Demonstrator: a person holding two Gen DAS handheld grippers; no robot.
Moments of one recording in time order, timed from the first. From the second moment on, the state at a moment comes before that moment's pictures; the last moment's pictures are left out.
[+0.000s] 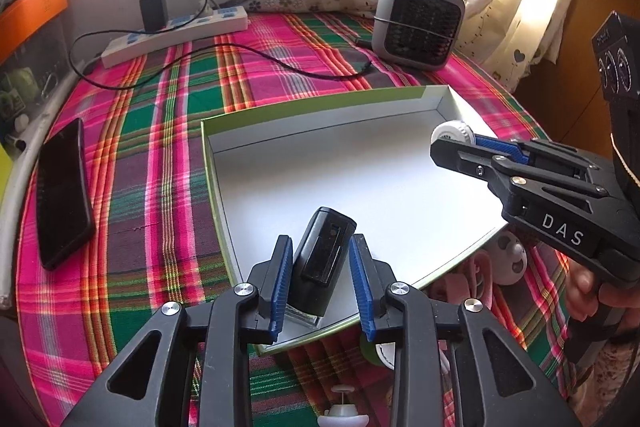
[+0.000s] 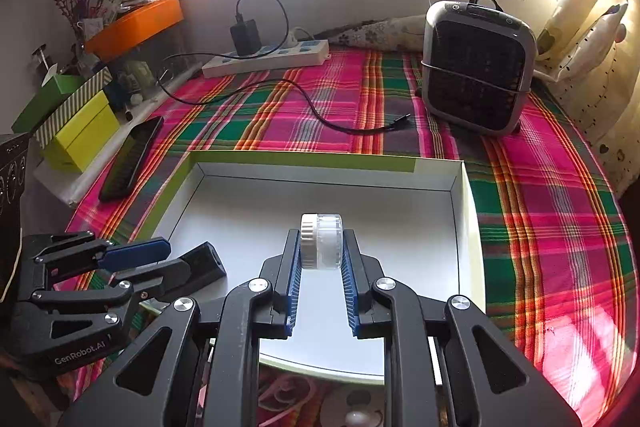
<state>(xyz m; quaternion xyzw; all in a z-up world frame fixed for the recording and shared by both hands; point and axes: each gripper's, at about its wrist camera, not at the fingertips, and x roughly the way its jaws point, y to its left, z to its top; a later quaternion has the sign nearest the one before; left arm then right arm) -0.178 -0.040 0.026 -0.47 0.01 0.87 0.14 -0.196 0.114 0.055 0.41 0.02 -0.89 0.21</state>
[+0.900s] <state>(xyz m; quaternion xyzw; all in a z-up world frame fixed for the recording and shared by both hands) -0.225 -0.040 0.027 -0.46 0.00 0.88 0.12 -0.222 0.106 0.047 0.42 0.02 -0.88 0.21</state>
